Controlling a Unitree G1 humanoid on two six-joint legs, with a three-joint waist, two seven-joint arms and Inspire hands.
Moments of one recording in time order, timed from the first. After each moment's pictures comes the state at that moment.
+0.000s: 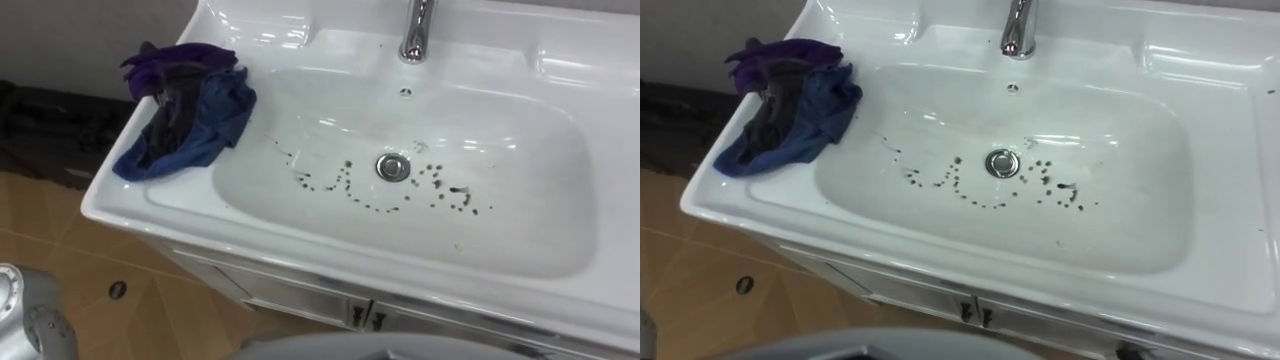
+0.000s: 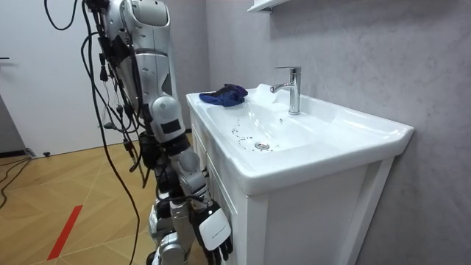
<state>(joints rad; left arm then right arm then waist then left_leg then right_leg) 0.24 0.22 0.55 0.01 -0.37 -0.10 0.95 0.17 -0.26 0.00 1.20 -0.15 0.09 -0.09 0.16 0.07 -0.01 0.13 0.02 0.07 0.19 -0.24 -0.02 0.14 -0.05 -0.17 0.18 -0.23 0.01</state>
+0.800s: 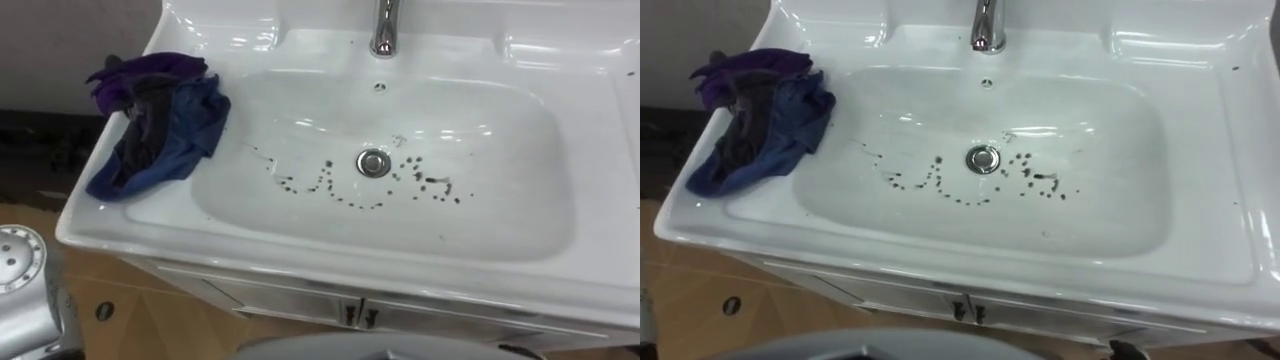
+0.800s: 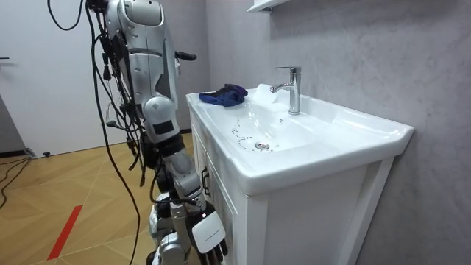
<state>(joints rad) 0.21 0.22 0.43 -0.18 -0.01 -0.12 0.83 0.15 -0.26 0.00 1.22 -0.17 0.06 -0.04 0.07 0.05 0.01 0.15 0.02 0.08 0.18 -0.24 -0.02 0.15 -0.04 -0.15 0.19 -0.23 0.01</state>
